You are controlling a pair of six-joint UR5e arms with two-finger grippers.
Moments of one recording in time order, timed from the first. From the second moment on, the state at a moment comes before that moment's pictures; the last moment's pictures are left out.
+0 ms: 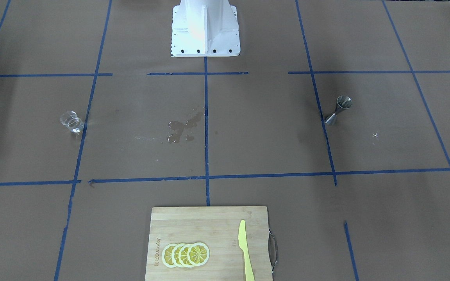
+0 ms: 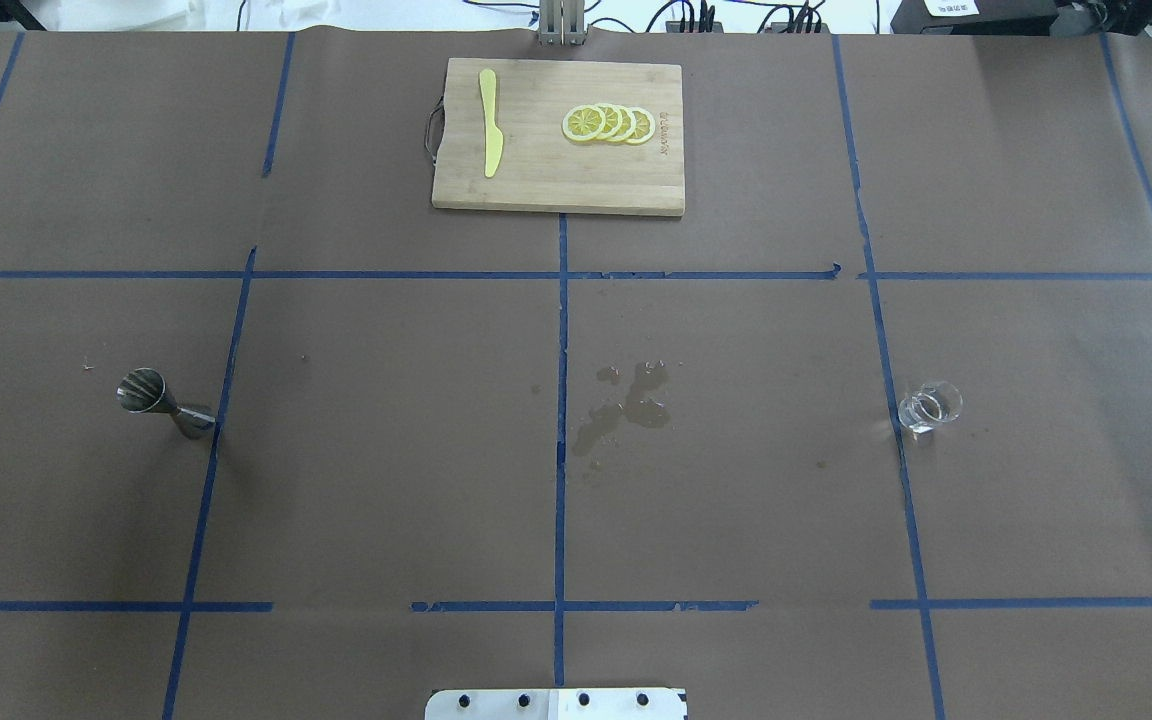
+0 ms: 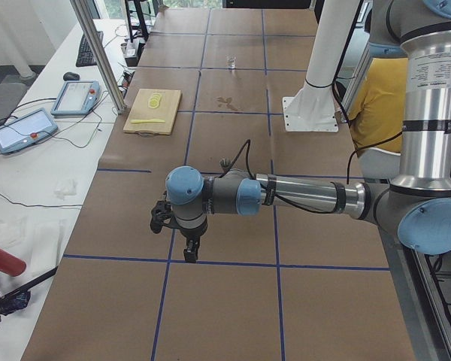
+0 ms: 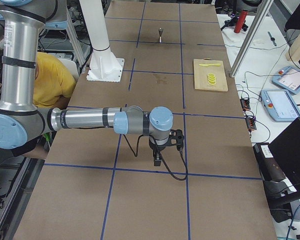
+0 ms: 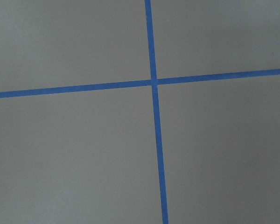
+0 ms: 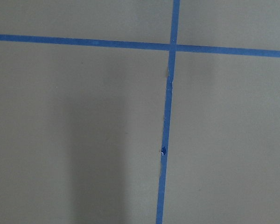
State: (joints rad) left arm -1.58 -1.54 -1.70 -1.50 -2.36 0.08; right arm 1.53 -1.73 1.81 -1.64 2.37 -0.02
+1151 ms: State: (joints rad) left arm -1.58 -1.53 -1.73 -1.53 -2.36 0.08; right arm 1.53 -1.73 1.81 -1.60 2.37 -0.02
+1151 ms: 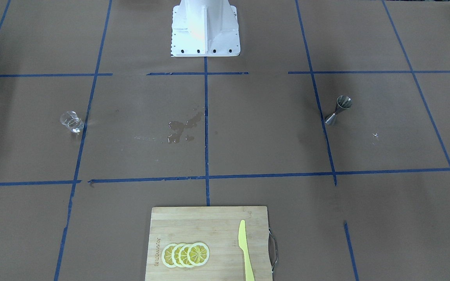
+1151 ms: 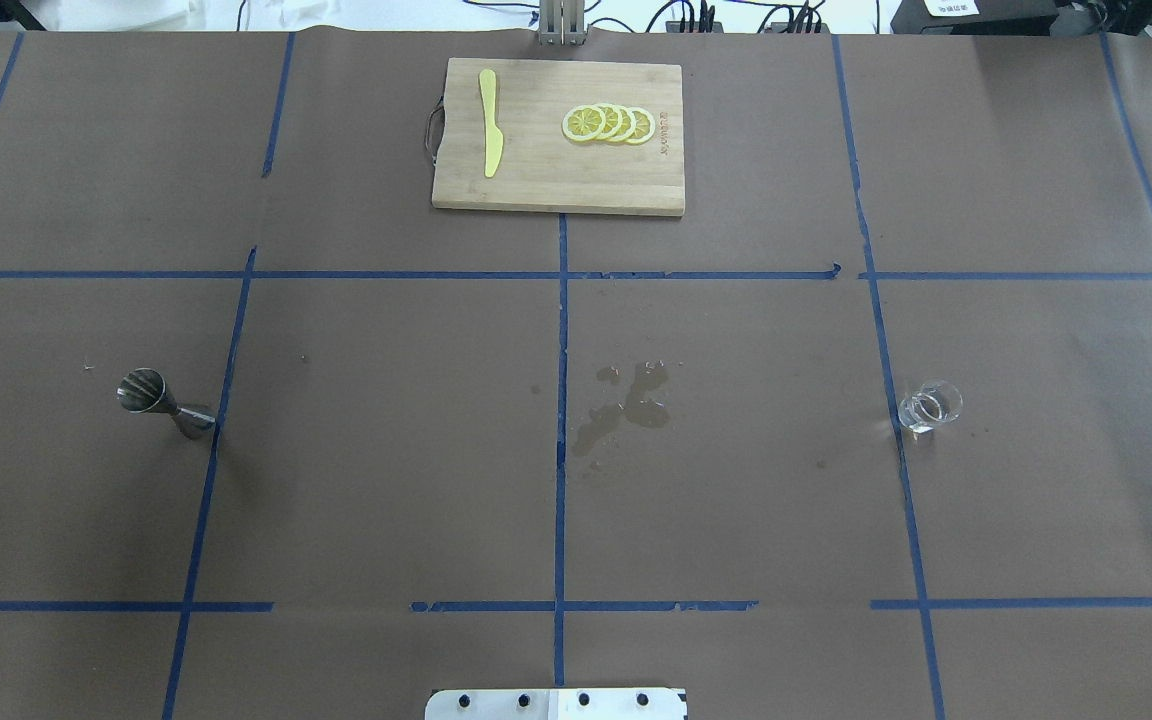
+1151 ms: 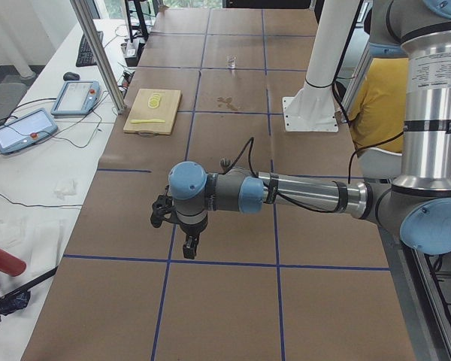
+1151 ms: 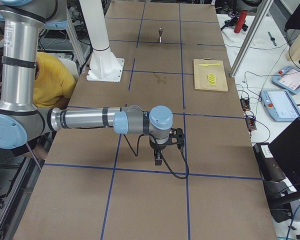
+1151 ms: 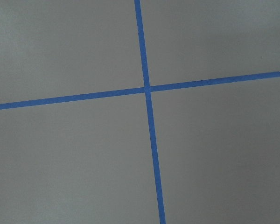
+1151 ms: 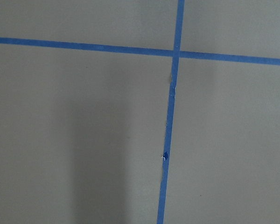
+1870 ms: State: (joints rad) left arm -1.46 -1.53 -1.74 -1.81 -2.39 -0.17; right arm 1.53 -1.74 1.81 -1.56 2.39 -0.02
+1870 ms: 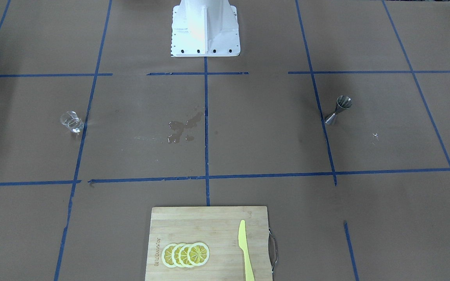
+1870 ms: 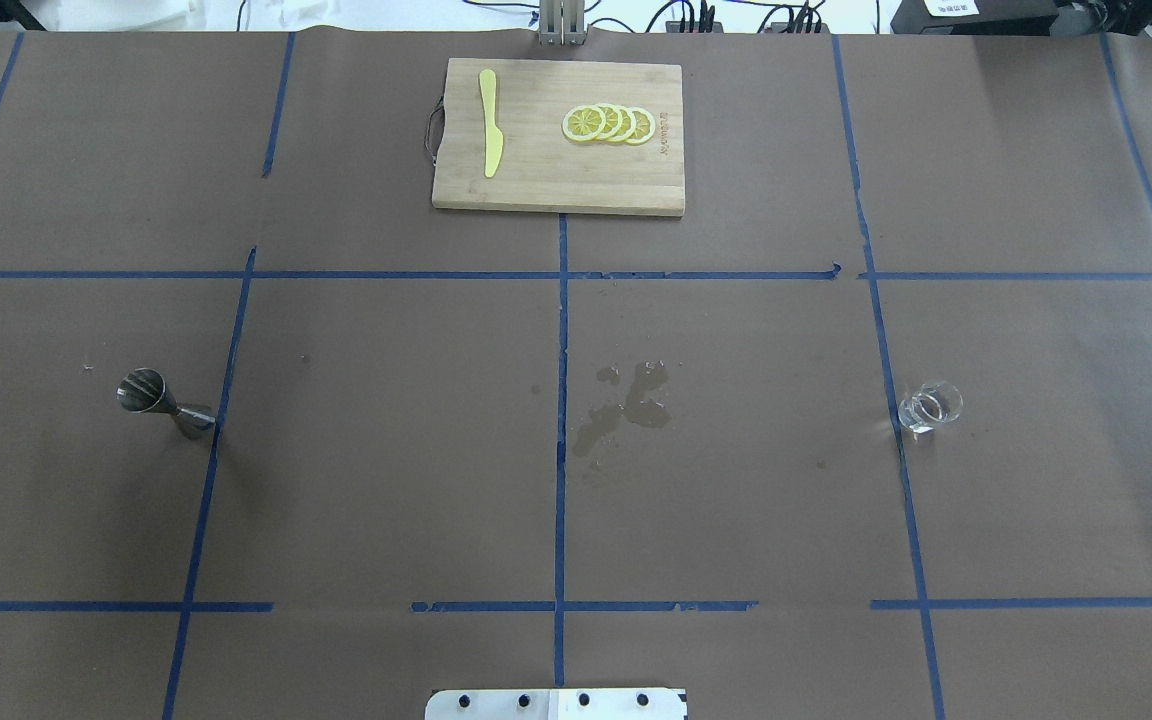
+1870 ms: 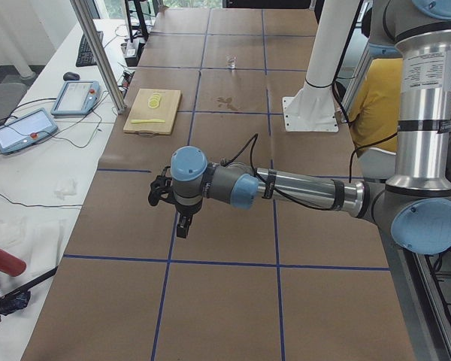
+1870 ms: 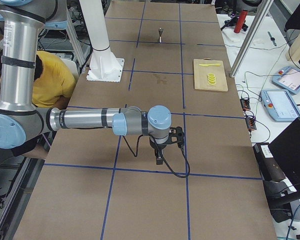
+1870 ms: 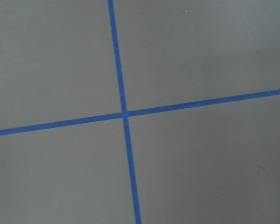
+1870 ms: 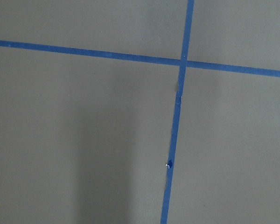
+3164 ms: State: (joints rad) left arm -0.66 -1.37 -2.08 -2.32 -1.75 -1.13; right arm 1.52 -1.73 1.82 -1.52 2.43 -0.02
